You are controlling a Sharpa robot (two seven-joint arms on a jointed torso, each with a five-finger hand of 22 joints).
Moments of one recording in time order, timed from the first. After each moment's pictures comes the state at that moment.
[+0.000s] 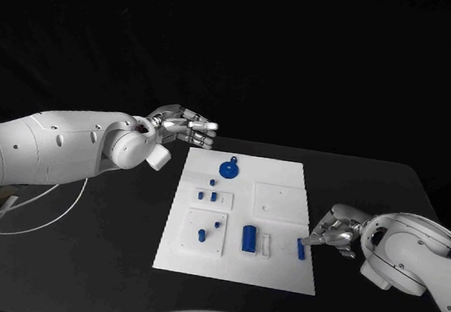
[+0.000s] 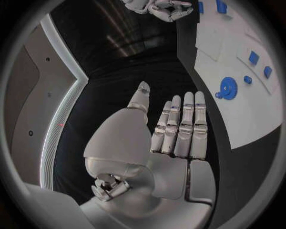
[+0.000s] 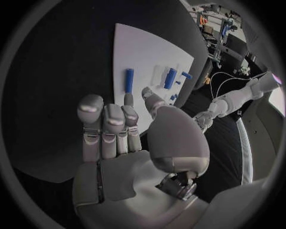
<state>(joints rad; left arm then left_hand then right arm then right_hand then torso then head) 1.28 -0.80 -0.22 1.21 -0.10 -0.02 0.25 1.31 -0.02 -0.10 -0.04 0.11 0.99 0.16 0.06 0.06 1.13 0.13 0.06 0.06 1.15 0.12 0.07 0.07 0.05 1.05 0.11 0.12 0.09 0.77 -0.92 0.32 1.64 -1.32 0.09 -0.61 1.15 -0.15 0.26 0.03 0.05 1.22 0.02 0.06 0.46 1.34 -0.05 1.02 1.21 1.46 -0.11 1.03 1.12 0.05 1.47 -0.13 0.79 1.31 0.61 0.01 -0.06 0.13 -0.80</state>
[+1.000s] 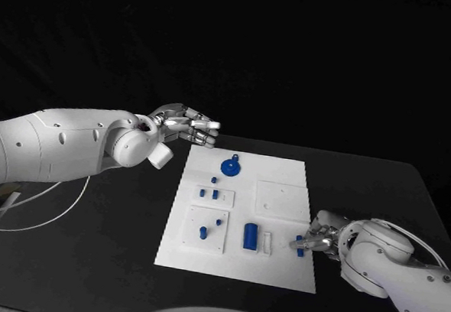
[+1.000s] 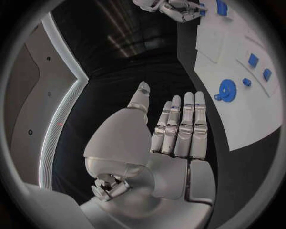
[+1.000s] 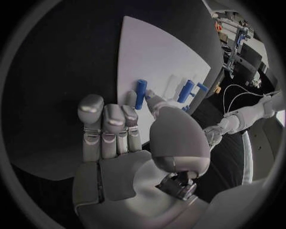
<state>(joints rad) 1.28 -0.79 -0.22 1.21 -0.10 0.00 0.25 1.30 -0.01 -0.10 -0.04 0.11 0.99 0.16 0.06 0.06 1.13 0.13 0.06 0.06 1.15 0.12 0.07 0.07 0.05 1.05 0.11 0.13 0.09 0.73 -0.80 0.28 1.56 -1.49 0.05 -0.68 1.16 -0.15 0.31 0.08 0.05 1.23 0.02 0.07 0.93 1.34 -0.05 1.02 1.22 1.46 -0.11 1.03 1.12 0.05 1.47 -0.13 0.79 1.31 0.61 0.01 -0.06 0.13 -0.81</state>
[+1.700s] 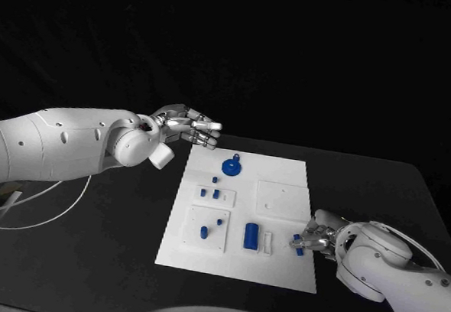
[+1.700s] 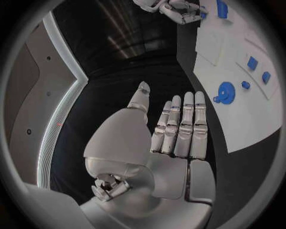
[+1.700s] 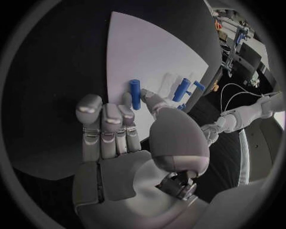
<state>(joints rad) 1.28 -0.79 -0.22 1.21 -0.10 0.01 0.23 1.30 -0.01 -0.10 -0.04 0.11 0.99 0.16 0.06 0.06 1.13 0.13 0.06 0.06 1.15 0.12 0.07 0.07 0.05 1.05 0.11 0.13 0.09 0.74 -0.80 0.25 1.59 -1.47 -0.02 -0.68 1.17 -0.11 0.33 -0.07 0.41 1.18 0.06 0.06 0.93 1.31 -0.03 1.01 1.22 1.46 -0.09 1.03 1.11 0.05 1.47 -0.11 0.80 1.31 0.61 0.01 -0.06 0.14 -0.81</state>
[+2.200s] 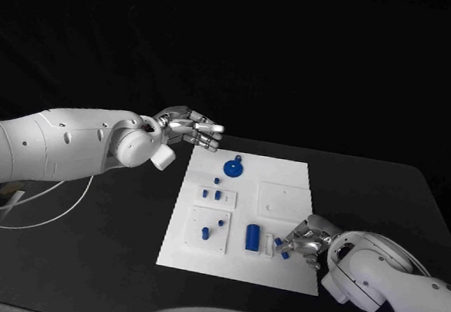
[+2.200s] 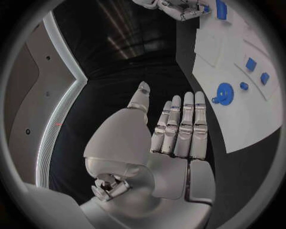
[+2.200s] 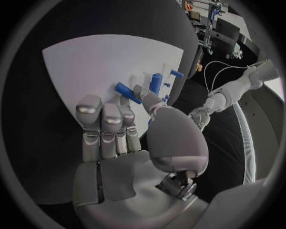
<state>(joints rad) 1.28 -0.79 -0.22 1.21 -0.11 0.02 0.22 1.30 -0.01 -0.10 -0.04 0.11 0.99 0.16 0.06 0.06 1.13 0.13 0.06 0.06 1.15 0.12 0.07 0.07 0.05 1.05 0.11 0.13 0.09 0.73 -0.80 0.24 1.65 -1.22 -0.15 -0.63 1.18 -0.07 0.35 -0.22 0.36 1.21 0.05 0.06 0.18 1.32 -0.03 1.01 1.21 1.46 -0.09 1.03 1.11 0.05 1.47 -0.11 0.80 1.31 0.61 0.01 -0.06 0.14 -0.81</state>
